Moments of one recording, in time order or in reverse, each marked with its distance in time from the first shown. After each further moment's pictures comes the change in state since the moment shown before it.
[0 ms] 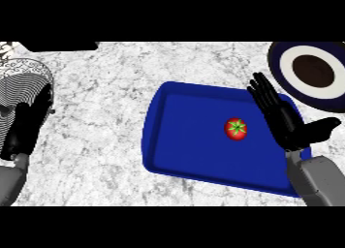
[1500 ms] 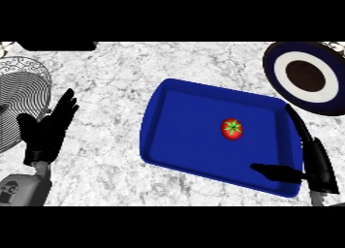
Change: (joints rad) left arm 0.056 -0.179 0.055 -0.092 0.081 -0.093 -0.042; right arm 0.297 -0.102 0.022 -0.199 0.560 -0.418 0.146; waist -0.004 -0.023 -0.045
